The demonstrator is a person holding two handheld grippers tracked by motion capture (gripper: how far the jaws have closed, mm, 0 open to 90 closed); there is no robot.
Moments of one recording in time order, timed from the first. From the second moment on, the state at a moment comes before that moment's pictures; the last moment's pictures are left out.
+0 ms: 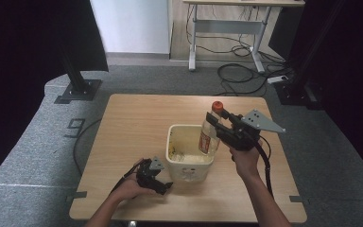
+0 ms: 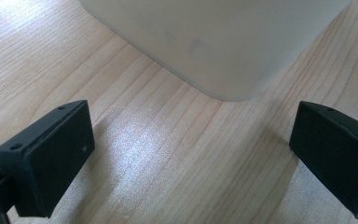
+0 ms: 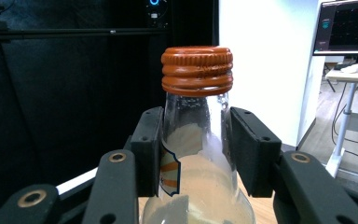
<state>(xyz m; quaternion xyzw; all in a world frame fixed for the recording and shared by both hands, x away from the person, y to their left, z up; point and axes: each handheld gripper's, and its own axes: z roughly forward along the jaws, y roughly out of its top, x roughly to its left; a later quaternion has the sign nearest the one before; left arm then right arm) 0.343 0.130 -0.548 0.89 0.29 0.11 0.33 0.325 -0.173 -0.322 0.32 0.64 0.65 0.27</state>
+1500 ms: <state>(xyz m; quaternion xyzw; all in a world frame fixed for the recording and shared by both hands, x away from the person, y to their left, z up) 0.343 0.130 -0.548 0.89 0.29 0.11 0.33 0.367 -0.121 -0.405 0.34 0.73 0.54 0.24</state>
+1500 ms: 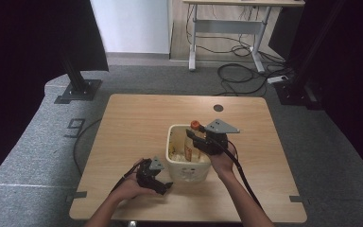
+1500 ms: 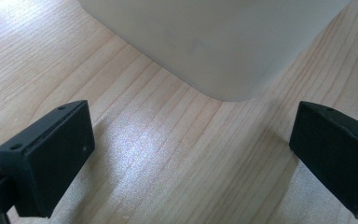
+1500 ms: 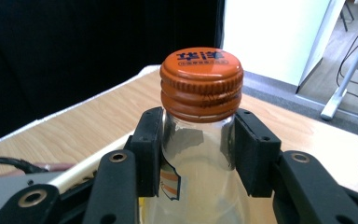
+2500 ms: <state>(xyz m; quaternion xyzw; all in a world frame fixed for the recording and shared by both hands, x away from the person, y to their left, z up) 0.343 0.129 -0.548 0.89 0.29 0.11 0.33 0.363 -0.134 -0.415 0.34 0.77 0.50 0.23</state>
